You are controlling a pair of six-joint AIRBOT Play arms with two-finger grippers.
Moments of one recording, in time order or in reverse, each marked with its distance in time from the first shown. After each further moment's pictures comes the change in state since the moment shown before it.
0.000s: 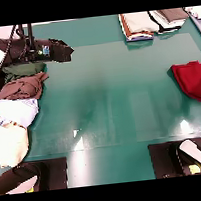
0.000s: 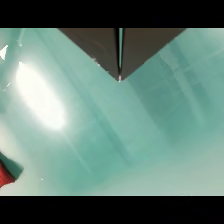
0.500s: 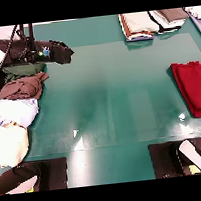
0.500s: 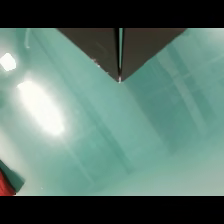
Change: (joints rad) left arm 0.000 0.000 0.000 0.001 -0.022 0.005; right arm 0.120 0.066 0.096 -0.264 0.122 0.005
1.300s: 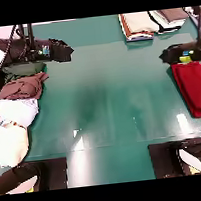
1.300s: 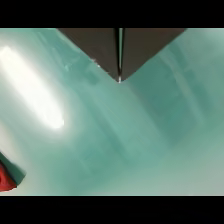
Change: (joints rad) left arm 0.000 0.000 0.000 -0.003 0.026 0.002; right arm 0.903 0.003 0.221 0.292 -0.083 0.001
